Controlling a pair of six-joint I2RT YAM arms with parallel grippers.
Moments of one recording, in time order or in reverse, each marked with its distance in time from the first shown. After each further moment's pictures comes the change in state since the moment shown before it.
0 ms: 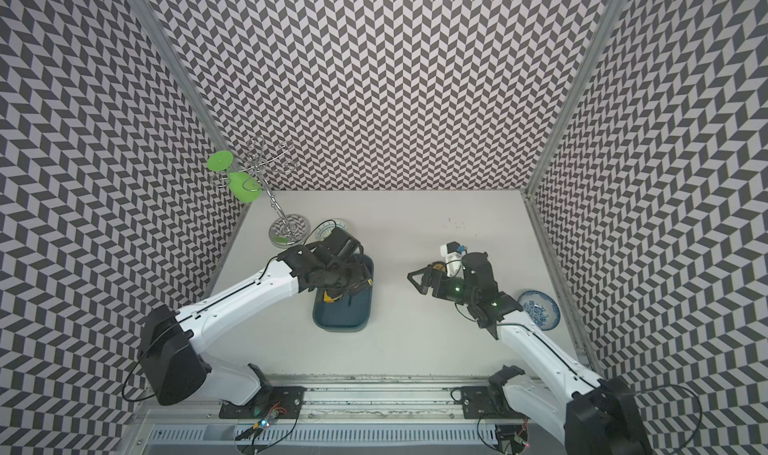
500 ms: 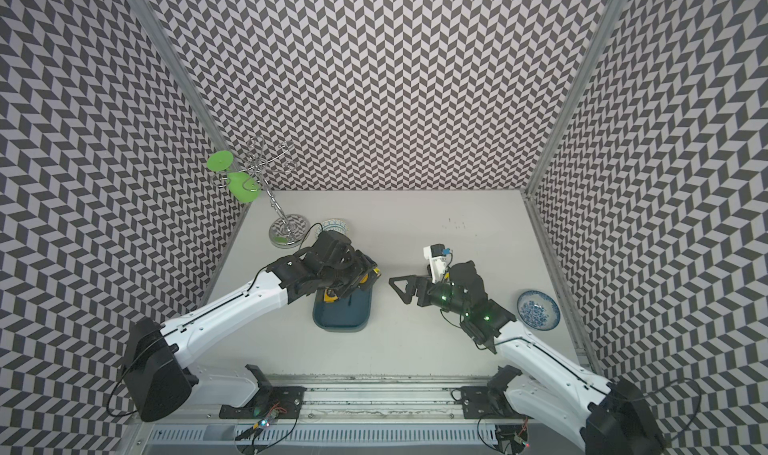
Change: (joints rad) left arm 0.009 -0.097 -0.148 0.298 0.138 -0.274; right arm 0.214 -0.039 -0.034 0.204 0.131 0.048
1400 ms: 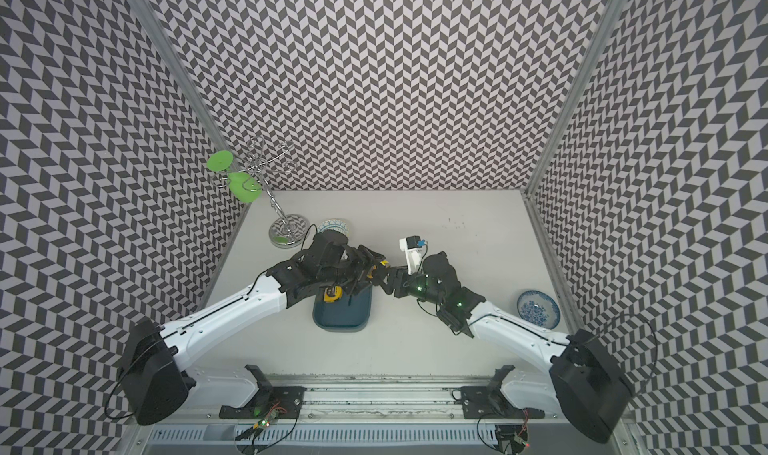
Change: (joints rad) left arm -0.001 -0.018 -0.045 0.186 0.098 -0.147; right arm 0.101 0.267 0.119 0.169 0.071 -0.014
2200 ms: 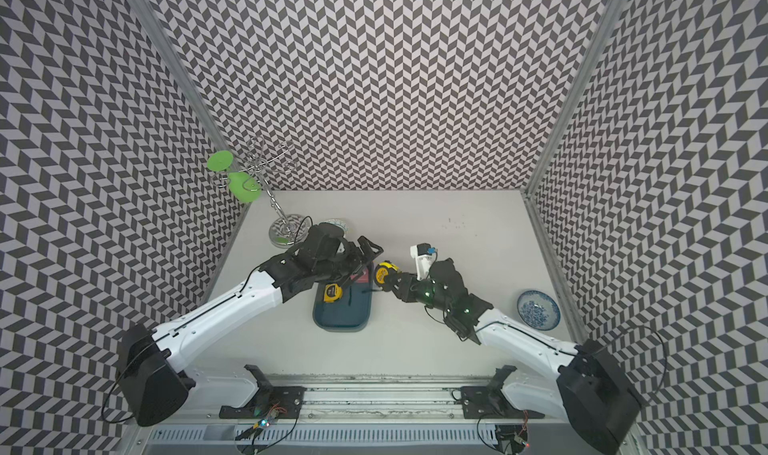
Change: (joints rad) left arm 0.038 -0.006 0.078 -0.130 -0.085 0.335; right arm -0.069 -0.095 -0.118 -0.061 0.023 0.099
